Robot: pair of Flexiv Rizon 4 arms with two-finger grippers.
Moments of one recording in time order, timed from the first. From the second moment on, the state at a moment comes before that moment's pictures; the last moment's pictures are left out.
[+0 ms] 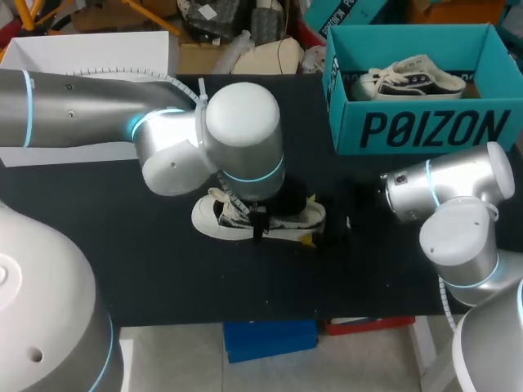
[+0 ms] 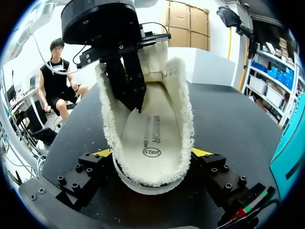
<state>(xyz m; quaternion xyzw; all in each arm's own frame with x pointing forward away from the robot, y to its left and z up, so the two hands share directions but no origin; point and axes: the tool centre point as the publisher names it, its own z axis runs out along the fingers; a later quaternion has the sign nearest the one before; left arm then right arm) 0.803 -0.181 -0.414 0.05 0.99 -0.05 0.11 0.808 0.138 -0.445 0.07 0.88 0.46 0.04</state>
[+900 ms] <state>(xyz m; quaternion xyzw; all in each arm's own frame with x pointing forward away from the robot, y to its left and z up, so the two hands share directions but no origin) 0.798 -0.180 -0.371 0.05 0.99 -0.10 0.08 0.808 0.138 -0.444 0.07 0.88 0.47 0.04</state>
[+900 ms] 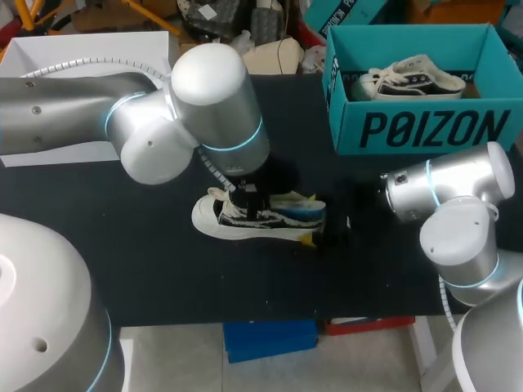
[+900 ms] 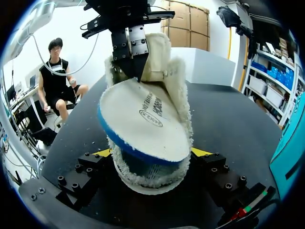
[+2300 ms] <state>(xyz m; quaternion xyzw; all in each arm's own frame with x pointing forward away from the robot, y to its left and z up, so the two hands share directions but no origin) 0.793 -0.214 -0.385 0.11 0.97 -0.16 0.17 0.808 0.139 -0.445 0.07 0.88 0.47 0.04</state>
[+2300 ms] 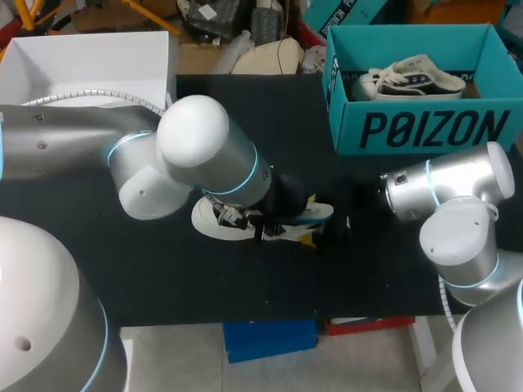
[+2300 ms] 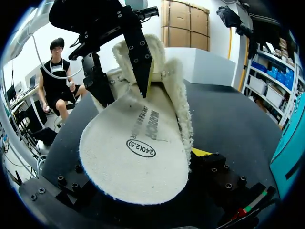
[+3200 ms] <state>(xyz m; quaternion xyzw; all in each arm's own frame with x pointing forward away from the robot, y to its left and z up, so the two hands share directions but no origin) 0.800 -0.254 -0.384 0.11 0.95 -0.17 0.22 0.808 0.139 -0.445 0.07 0.88 0.47 0.04</state>
